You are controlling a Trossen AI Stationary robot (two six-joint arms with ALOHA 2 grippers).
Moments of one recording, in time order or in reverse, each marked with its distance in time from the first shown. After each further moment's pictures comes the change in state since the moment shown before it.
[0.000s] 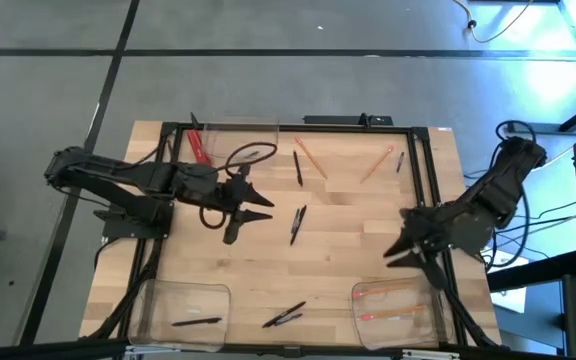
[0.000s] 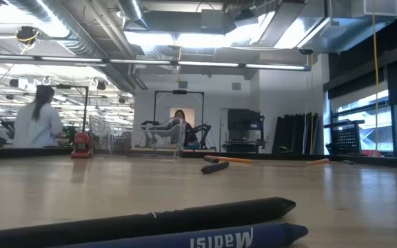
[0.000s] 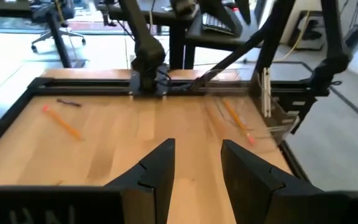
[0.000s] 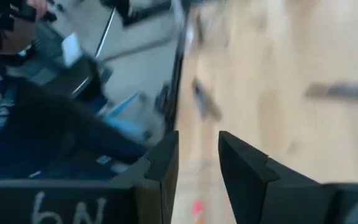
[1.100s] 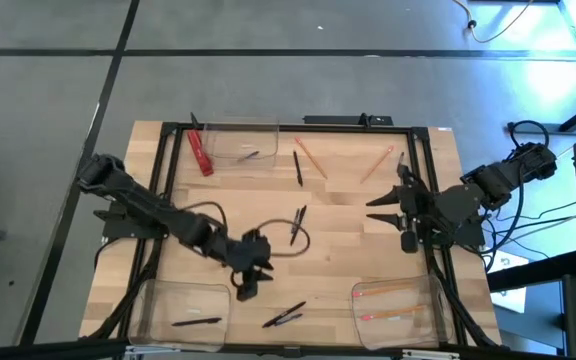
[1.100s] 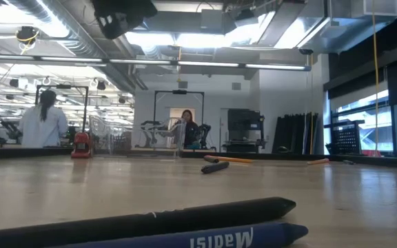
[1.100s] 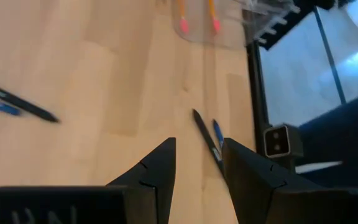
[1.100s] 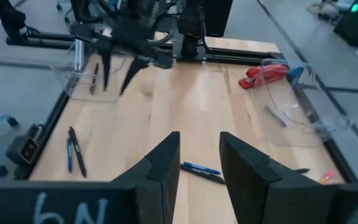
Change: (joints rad) left arm -0.298 0.364 0.001 -0.047 -0.048 -0.514; right arm -0.254 0.001 0.068 -0.001 0.201 -0.536
